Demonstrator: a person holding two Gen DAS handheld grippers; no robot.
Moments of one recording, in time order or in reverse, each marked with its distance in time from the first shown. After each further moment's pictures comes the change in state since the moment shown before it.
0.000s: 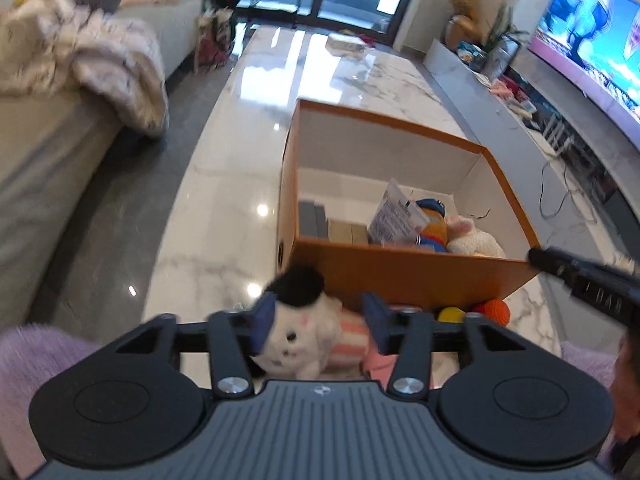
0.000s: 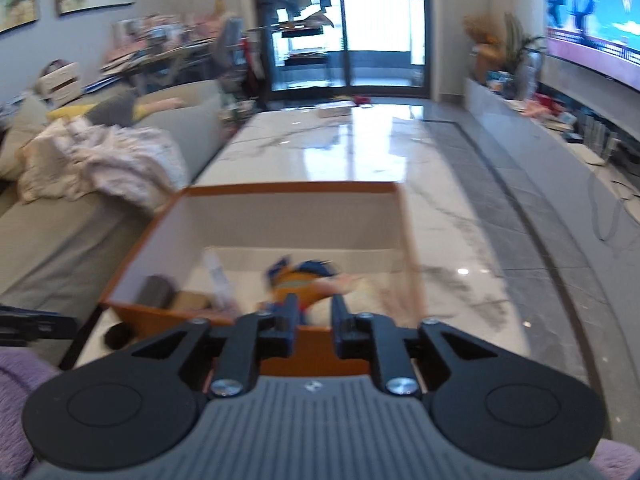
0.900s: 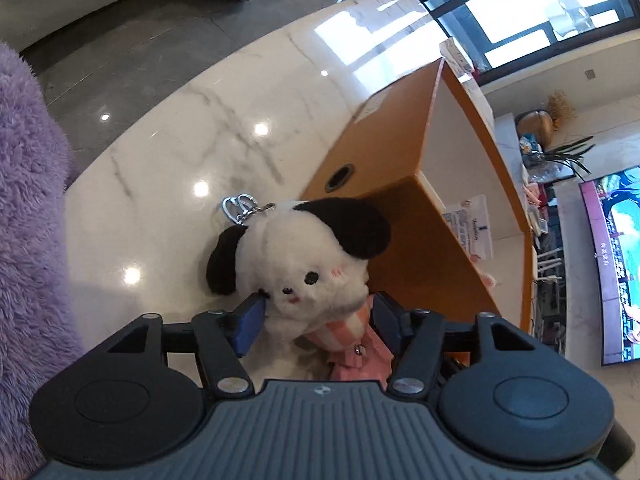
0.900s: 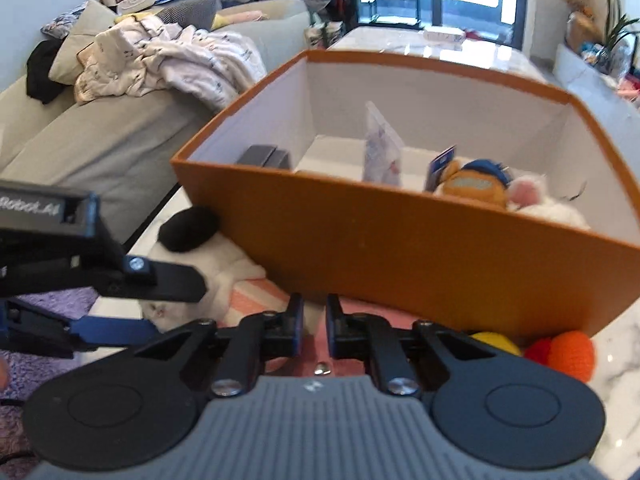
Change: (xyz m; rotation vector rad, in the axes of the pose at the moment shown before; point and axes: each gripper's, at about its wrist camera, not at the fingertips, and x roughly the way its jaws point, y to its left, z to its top) left arm 0.070 0.067 -0.047 -0.644 0.106 -0.152; right arm 0.100 0.084 -0.063 -0.138 0.196 0.159
